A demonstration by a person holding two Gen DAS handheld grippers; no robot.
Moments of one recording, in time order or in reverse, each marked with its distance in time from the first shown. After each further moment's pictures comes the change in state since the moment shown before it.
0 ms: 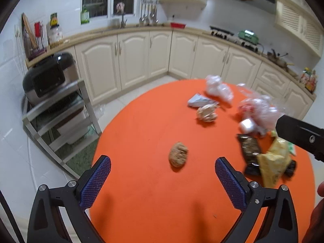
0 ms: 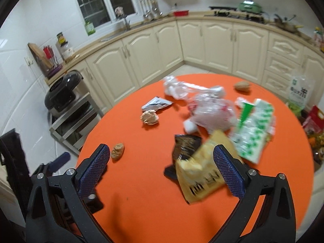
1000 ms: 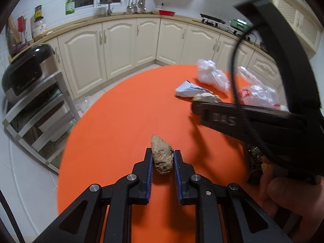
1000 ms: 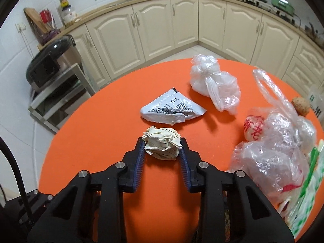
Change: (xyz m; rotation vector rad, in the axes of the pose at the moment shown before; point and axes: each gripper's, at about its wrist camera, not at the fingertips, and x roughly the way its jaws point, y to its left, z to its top) left arm 0.120 0.003 0.067 0.012 0.064 -0.081; right arm 0.135 0.021 0.037 -0.130 0.158 0.003
